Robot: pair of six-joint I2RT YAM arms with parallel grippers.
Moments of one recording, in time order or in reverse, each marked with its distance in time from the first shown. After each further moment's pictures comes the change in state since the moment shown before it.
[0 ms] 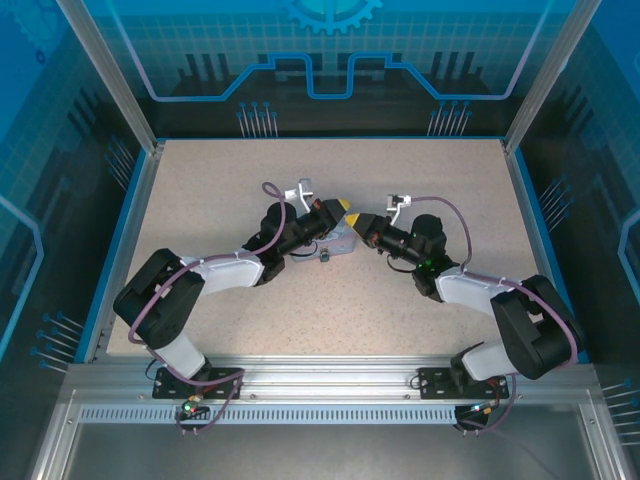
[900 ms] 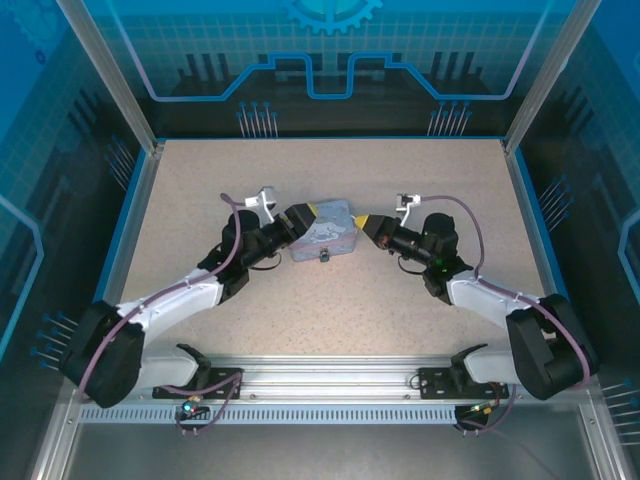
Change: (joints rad) left arm 0.105 -0.407 -0.180 -0.357 -0.010 0.202; right arm -0.068 -0.124 -0.010 -0.165 -0.069 -0.105
